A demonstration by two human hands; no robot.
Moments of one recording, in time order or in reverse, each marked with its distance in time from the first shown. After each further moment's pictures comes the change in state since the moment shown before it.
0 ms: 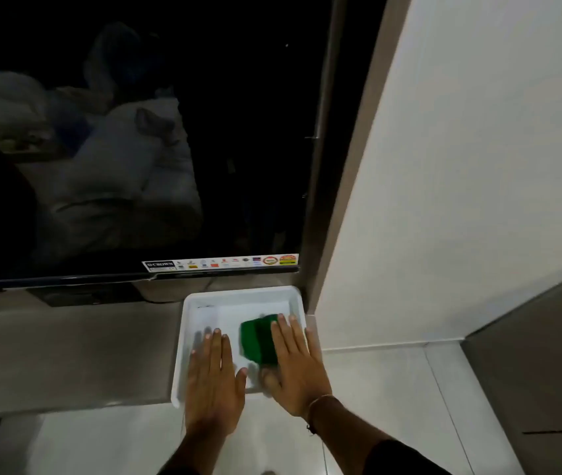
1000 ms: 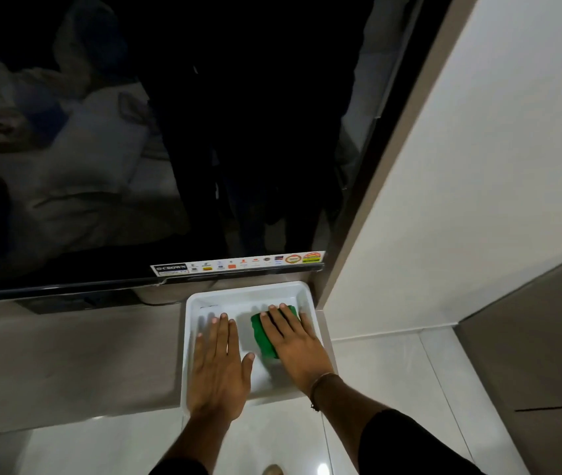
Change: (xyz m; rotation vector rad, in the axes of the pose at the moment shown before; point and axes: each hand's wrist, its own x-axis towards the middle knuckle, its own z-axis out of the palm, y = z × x) left_hand 0.031 -0.024 -0.006 0.038 0.064 0.105; right_hand 0.045 -0.004 0.016 -0.174 -0.035 -0.151
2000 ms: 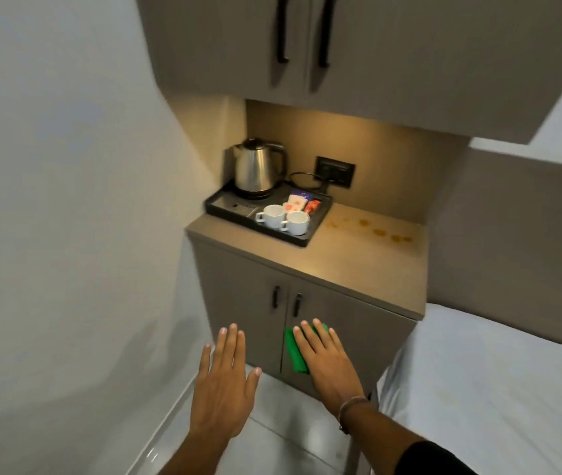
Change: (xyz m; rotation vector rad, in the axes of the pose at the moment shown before) left_hand -0.086 0.718 0.039 -0.042 0.045 1.140; right_hand -0.604 0.424 -0.206 -0.195 0.302 1.104
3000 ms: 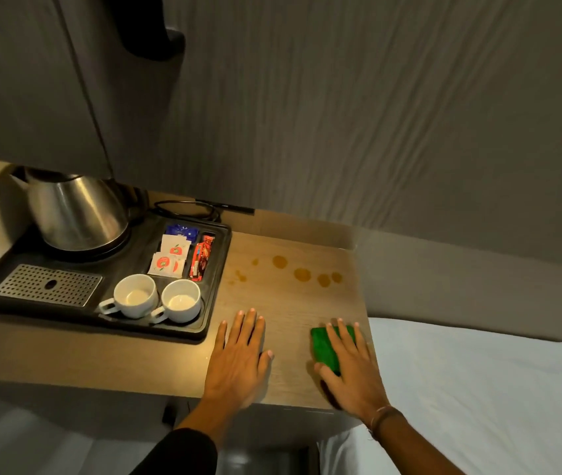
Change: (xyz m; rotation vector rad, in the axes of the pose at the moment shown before) left_hand 0.398 0.131 0.139 -0.112 -0.287 0.451; right_hand 0.144 0.269 -0.012 0.179 -0.192 0.721
